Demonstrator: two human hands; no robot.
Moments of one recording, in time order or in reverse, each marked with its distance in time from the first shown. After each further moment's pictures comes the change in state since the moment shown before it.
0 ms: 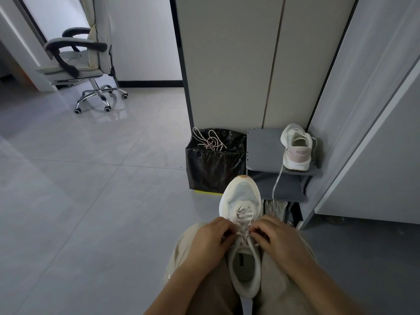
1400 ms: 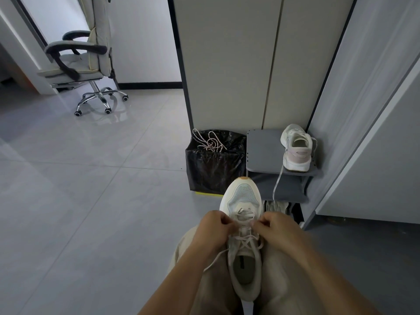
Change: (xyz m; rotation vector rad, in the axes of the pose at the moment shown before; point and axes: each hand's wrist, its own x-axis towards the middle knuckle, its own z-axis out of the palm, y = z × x) left_hand 0.036 0.023 -0.008 -0.380 -0.158 -0.660; right_hand 0.030 -0.008 -0.020 0.142 -0.303 0.528
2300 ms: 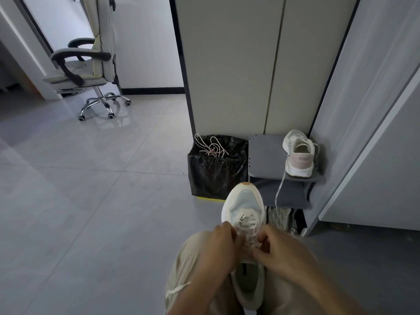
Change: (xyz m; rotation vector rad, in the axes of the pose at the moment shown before) left_hand -0.027 0.006 0.008 0.559 0.119 0.153; right_hand -0.031 -0.011 -0.002 -0.115 -0.066 -0.055
